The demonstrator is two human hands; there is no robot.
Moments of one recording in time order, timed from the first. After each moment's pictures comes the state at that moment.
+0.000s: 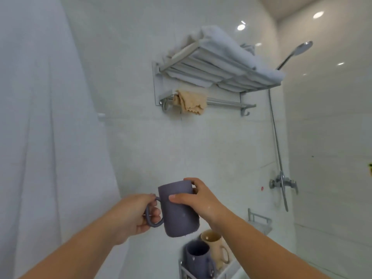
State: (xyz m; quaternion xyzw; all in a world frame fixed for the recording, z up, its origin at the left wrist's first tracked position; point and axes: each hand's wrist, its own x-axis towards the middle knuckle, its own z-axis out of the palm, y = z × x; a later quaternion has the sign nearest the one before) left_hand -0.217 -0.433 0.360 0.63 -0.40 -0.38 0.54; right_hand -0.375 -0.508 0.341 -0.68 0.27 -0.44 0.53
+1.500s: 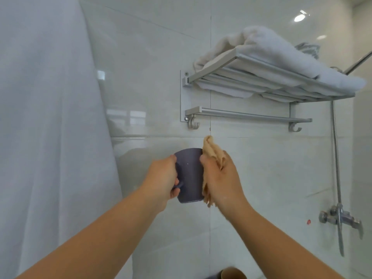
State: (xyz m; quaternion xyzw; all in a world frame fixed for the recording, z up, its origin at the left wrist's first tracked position) left_hand -0.258 -0.486 0.481 0.58 -0.33 -0.26 0.70; right_hand -0.354 -0.554 0.456 -0.69 0.19 -0.58 0.39
